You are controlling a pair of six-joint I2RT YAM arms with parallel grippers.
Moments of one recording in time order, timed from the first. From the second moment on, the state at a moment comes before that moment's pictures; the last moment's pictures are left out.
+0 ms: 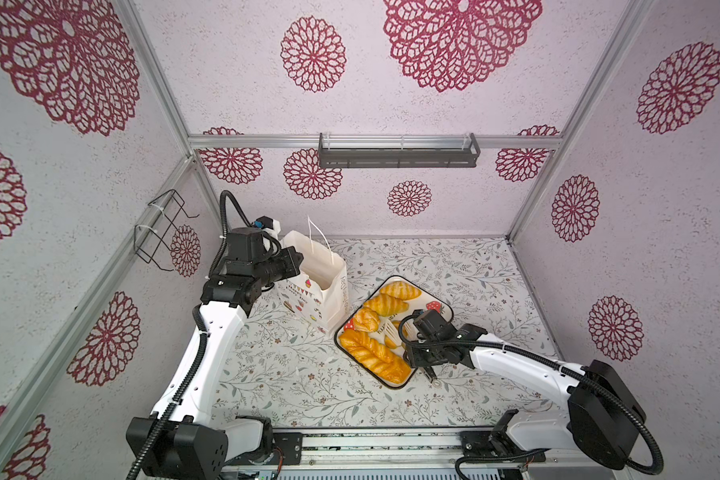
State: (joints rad) left arm -0.11 1.28 1.34 -0.60 0.33 -0.41; right arm 0.77 1.33 0.79 -0.58 -0.06 0.58
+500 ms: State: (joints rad) left arm -0.11 1.28 1.34 -0.60 0.33 -0.41; right arm 0.75 1.28 0.79 -0.62 -0.05 0.58
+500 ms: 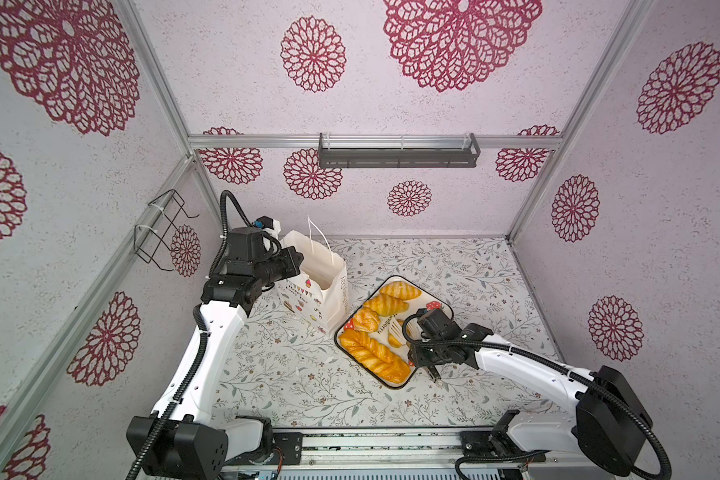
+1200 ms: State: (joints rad) left arm -0.09 1.28 1.36 -0.60 0.35 -0.43; right arm 0.75 1.23 1.03 -0.68 -0.02 0.54
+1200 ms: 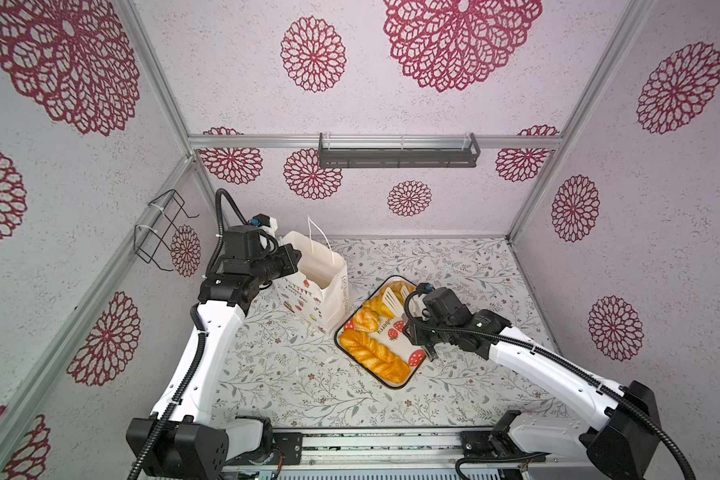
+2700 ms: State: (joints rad) left arm -0.08 1.28 1.36 -0.60 0.35 -0.43; right arm 0.87 1.47 1.59 -0.76 0.00 0.40
